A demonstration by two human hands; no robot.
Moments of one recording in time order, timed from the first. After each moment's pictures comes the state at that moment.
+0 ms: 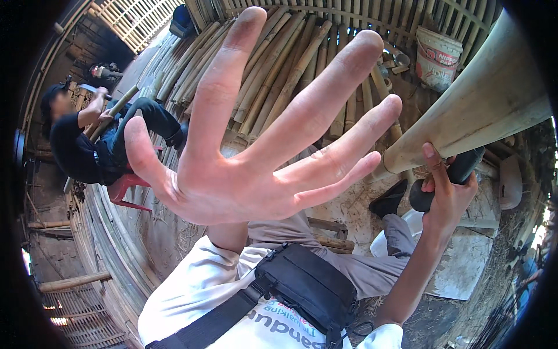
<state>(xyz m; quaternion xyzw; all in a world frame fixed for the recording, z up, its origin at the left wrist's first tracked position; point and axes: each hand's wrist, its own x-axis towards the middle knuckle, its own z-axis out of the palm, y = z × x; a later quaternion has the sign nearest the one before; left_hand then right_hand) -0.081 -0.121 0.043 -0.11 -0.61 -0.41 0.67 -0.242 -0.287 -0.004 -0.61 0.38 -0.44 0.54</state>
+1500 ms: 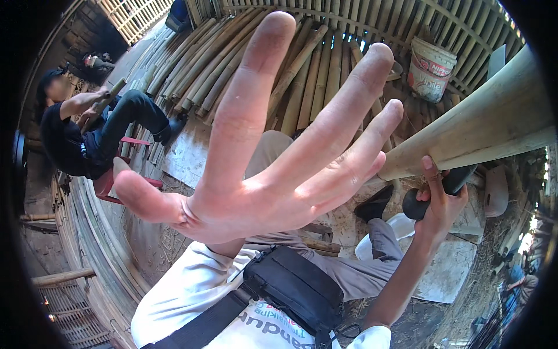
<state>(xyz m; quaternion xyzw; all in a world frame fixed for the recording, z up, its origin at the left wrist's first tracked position) -0.122 -0.107 0.054 0.03 -0.52 -0.39 0.76 -0.247 -0.290 -0.003 -0.59 0.36 -0.44 0.57</state>
